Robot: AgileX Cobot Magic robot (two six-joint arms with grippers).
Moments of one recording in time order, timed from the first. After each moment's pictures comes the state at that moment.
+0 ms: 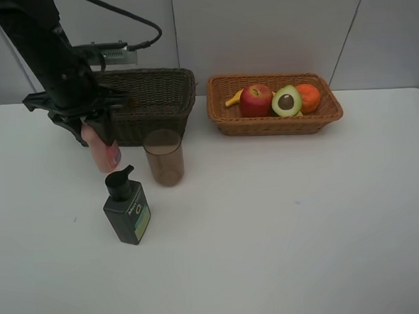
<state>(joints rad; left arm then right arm) -0.33 1.86 -1.37 -0.16 1.08 -0.13 0.02 0.00 -0.52 -0.08 1.05 0.06</state>
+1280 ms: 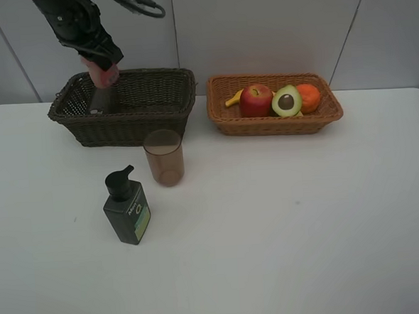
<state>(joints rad) -0.31 1.98 -1.68 0.10 0.85 0.34 0.02 0.00 -0.52 -0.08 1.05 0.06</state>
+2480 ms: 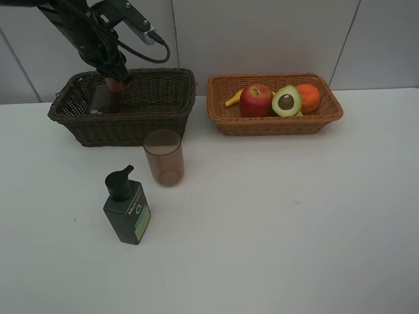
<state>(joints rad) -0.29 2.11 -1.68 0.12 0.62 0.46 0.02 0.00 -0.52 -0.08 1.05 0.06</state>
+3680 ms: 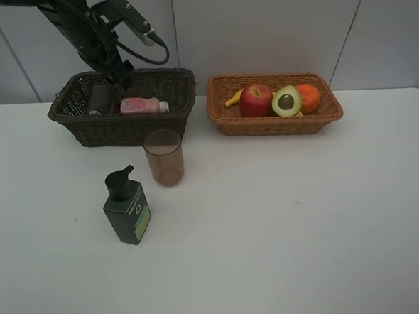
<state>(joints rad) -0.29 2.11 -1.68 0.12 0.63 0.48 0.02 0.00 -0.52 -0.08 1.05 0.06</state>
